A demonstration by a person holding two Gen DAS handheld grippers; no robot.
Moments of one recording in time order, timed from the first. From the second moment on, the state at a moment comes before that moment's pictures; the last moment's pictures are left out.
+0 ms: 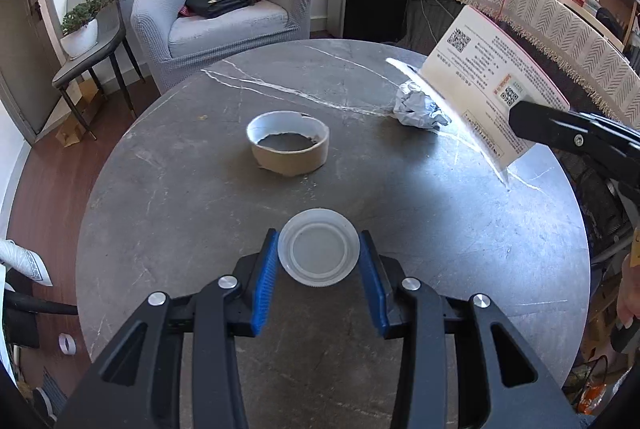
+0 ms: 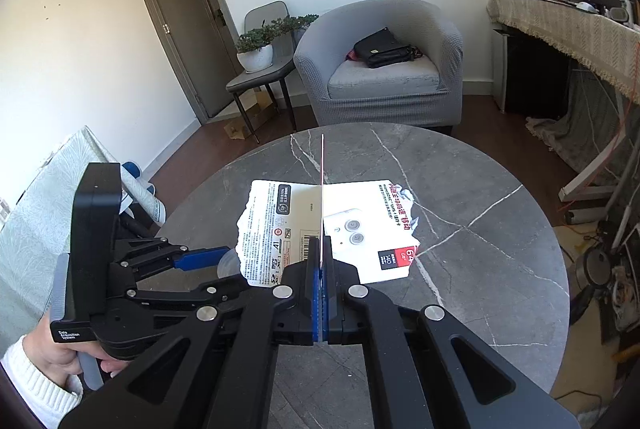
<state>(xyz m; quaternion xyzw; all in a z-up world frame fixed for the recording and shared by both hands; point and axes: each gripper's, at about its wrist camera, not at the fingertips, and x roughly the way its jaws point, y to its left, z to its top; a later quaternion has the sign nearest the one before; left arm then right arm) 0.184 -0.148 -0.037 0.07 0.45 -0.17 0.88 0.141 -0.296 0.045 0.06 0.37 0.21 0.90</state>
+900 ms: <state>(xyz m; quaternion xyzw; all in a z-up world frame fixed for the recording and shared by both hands) 0.116 0.064 -0.017 -0.01 0.44 -0.04 0.90 0.151 -0.120 0.044 -0.02 0.39 0.30 0.87</state>
